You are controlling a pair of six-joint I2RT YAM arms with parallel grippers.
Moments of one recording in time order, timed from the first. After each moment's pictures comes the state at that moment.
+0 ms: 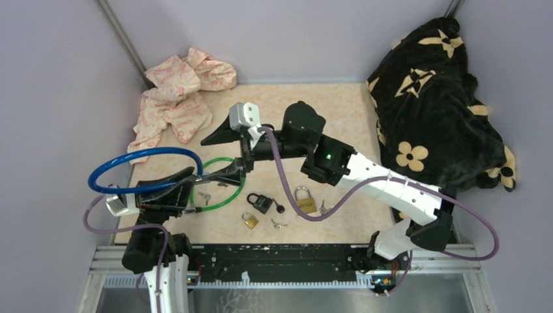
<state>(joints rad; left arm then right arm) 0.20 0.02 0.26 0.85 0.62 -1.27 1.14 1.44 1.58 -0.01 -0.59 -0.09</state>
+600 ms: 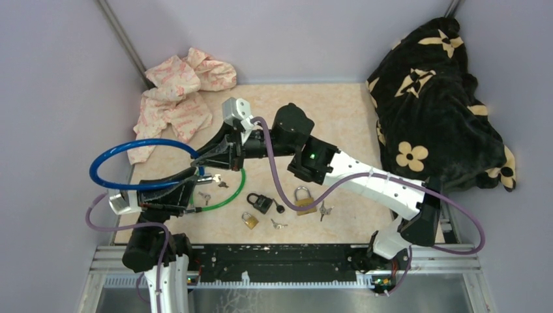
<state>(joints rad) 0.19 0.02 0.26 0.84 0.64 -1.26 1.14 1.52 1.58 0.20 -0.61 0.06</state>
